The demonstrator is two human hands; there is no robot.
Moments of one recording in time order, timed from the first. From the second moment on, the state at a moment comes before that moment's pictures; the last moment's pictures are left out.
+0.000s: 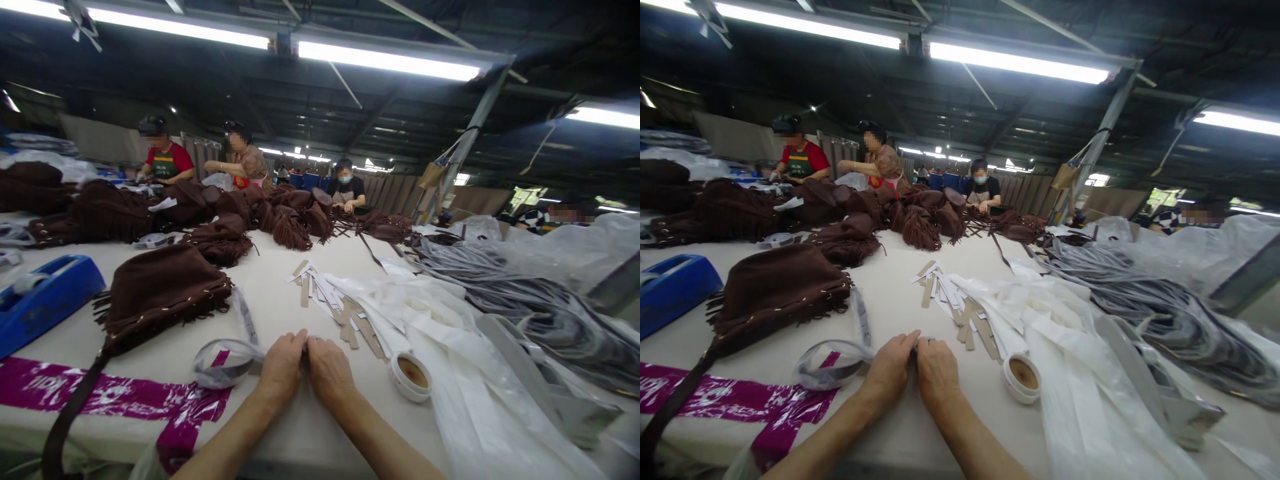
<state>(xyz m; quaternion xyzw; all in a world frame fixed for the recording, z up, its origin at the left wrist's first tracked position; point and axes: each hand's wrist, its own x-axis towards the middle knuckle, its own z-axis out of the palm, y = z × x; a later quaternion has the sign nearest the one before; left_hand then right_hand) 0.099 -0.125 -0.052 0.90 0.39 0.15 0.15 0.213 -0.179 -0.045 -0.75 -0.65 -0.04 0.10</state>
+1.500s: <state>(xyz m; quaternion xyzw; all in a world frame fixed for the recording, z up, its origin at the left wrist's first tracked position) 0.093 -0.102 -0.049 0.94 0.33 0.10 0.02 0.258 -0.162 -0.014 -0.62 -0.78 0.06 0.09</state>
